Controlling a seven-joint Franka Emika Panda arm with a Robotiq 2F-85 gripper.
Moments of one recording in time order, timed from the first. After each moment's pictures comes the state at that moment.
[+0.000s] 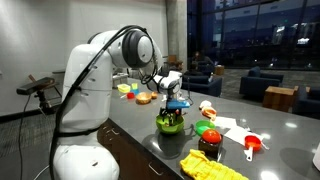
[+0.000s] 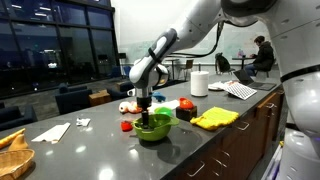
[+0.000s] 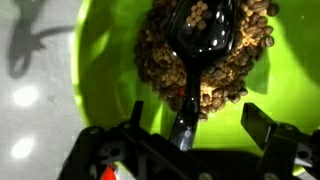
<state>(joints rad) 0.09 0.32 0.17 -2.02 0.11 2.30 -0.86</state>
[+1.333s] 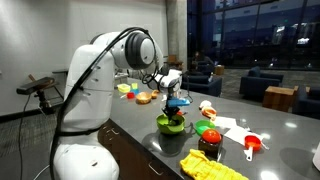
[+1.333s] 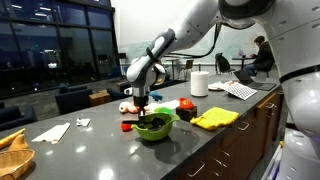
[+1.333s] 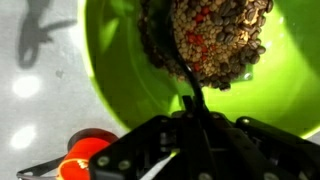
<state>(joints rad) 0.08 0.35 0.20 -1.97 0.10 2.30 -0.88</state>
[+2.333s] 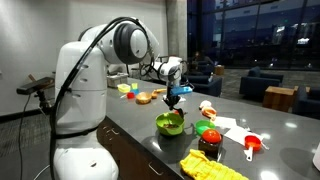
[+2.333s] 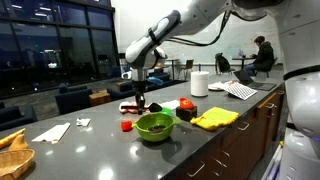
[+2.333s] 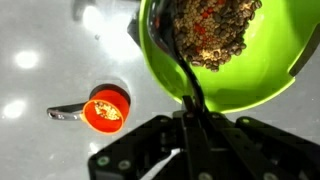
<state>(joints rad) 0.06 0.24 0.20 -1.92 0.10 2.19 -1.05</state>
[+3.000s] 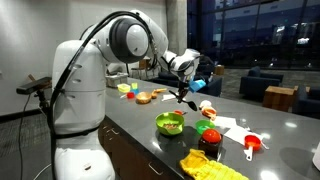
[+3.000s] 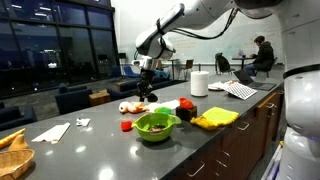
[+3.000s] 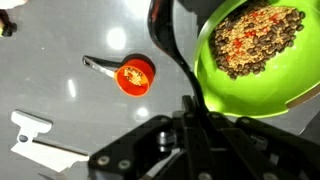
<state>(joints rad) -0.05 0.21 0.17 -1.87 0.33 2.17 -1.66</state>
